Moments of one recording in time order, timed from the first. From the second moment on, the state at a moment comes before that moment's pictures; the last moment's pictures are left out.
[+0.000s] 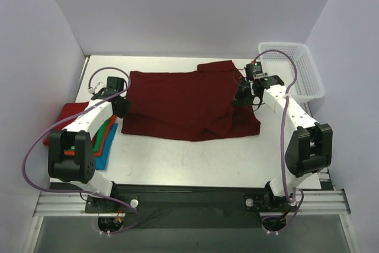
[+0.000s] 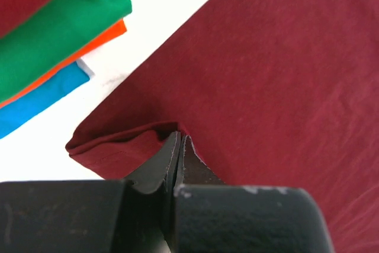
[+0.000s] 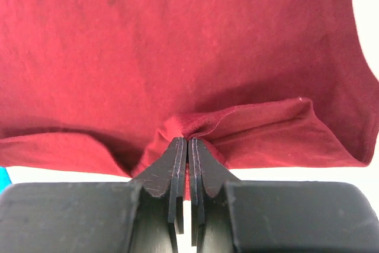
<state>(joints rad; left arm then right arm) -0.12 1.56 1.06 -0.53 -0.27 -1.04 0.25 1.62 1.32 -0.70 -0.04 0.58</state>
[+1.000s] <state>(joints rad) -0.08 1.63 1.11 -0.51 -0.26 -1.06 0.03 1.67 1.35 -0.70 -0.17 0.55</state>
